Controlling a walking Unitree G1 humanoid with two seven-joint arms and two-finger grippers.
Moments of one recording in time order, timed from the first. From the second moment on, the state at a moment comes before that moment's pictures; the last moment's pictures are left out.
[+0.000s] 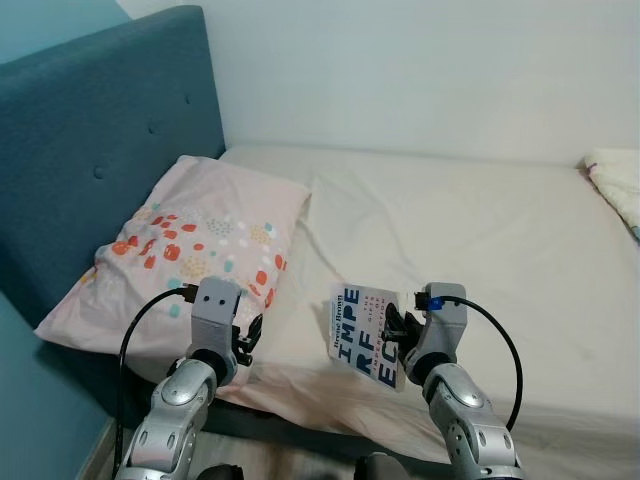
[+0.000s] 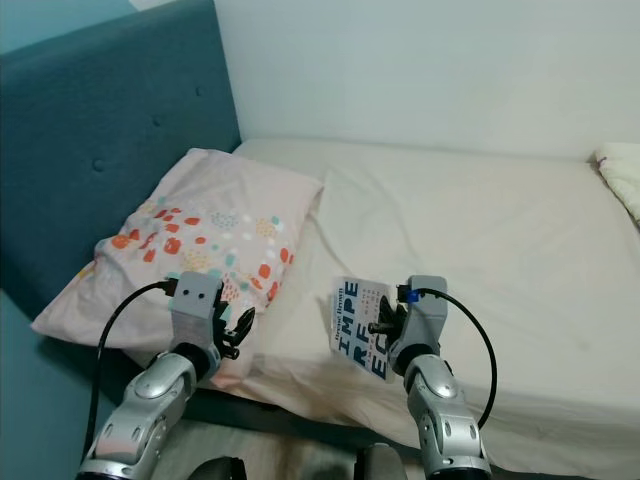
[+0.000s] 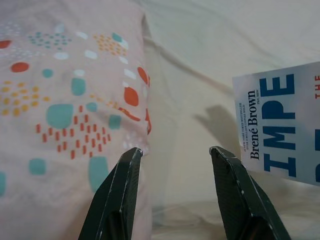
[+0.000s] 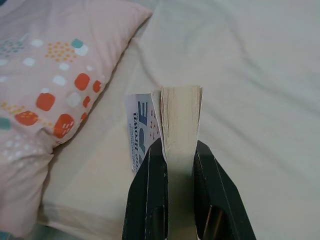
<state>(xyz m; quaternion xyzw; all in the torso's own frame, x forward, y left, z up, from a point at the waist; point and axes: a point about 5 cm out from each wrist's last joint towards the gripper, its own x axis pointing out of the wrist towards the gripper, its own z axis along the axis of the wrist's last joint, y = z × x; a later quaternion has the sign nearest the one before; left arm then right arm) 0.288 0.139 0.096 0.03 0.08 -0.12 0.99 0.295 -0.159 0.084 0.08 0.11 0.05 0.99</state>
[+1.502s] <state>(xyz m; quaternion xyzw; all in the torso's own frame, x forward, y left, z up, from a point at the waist) 0.264 0.177 0.137 0.05 0.03 -0.10 0.99 0.342 -0.198 0.101 0.33 0.20 0.29 0.87</state>
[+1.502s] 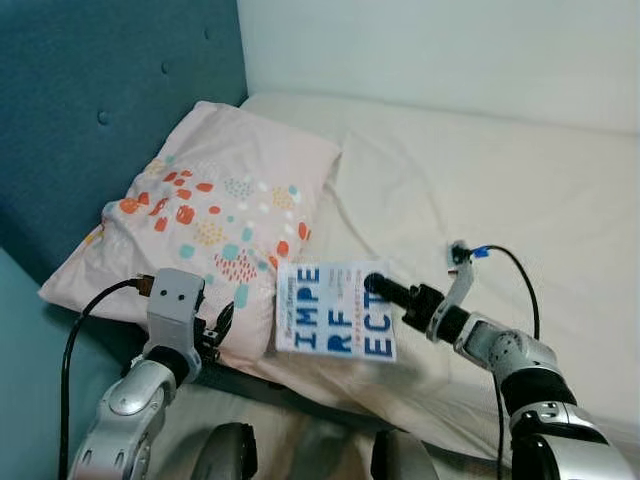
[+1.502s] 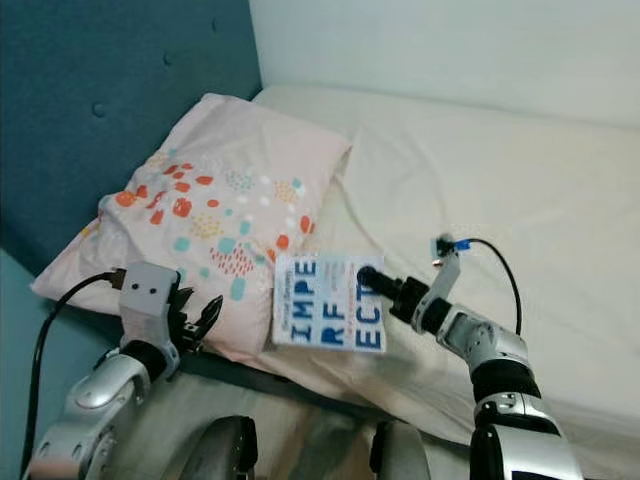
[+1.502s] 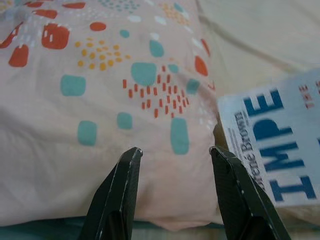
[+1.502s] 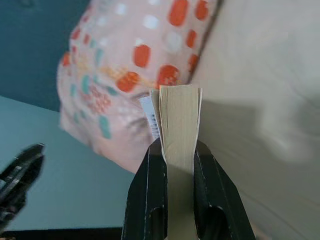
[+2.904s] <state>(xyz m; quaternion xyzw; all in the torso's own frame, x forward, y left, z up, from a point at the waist) 0.242 0.157 0.166 0.04 0.01 -0.29 0.96 0.344 -0.245 0.104 0.35 0.13 0.21 0.90</state>
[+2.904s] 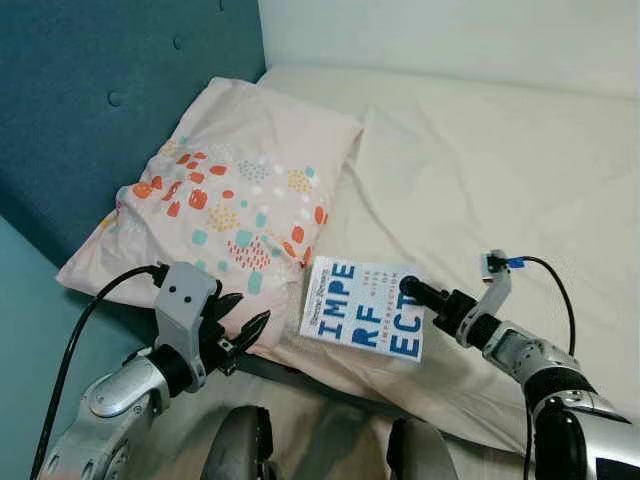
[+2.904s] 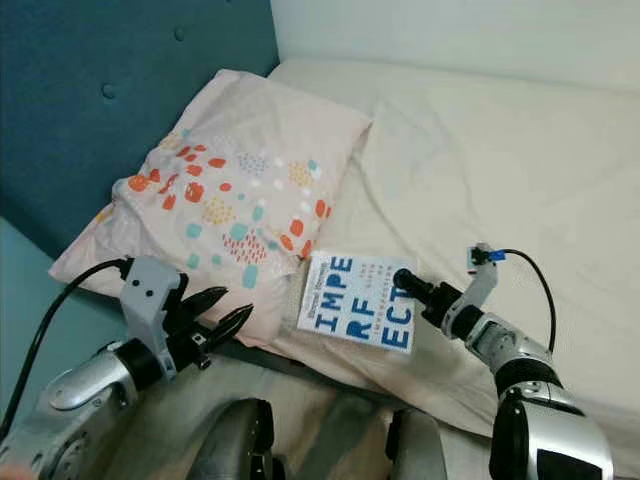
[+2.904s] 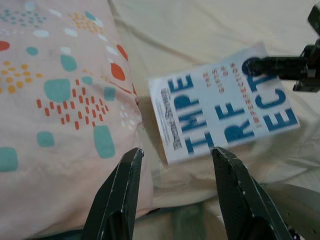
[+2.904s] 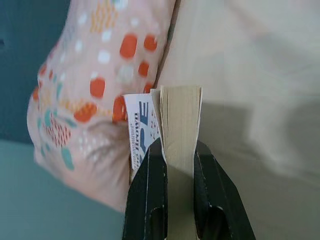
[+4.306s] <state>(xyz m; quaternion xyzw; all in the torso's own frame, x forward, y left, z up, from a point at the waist) 0.239 0.154 0.170 0.04 0.02 -0.32 0.94 0.346 -0.260 0.107 0.30 0.12 0.16 0.93</state>
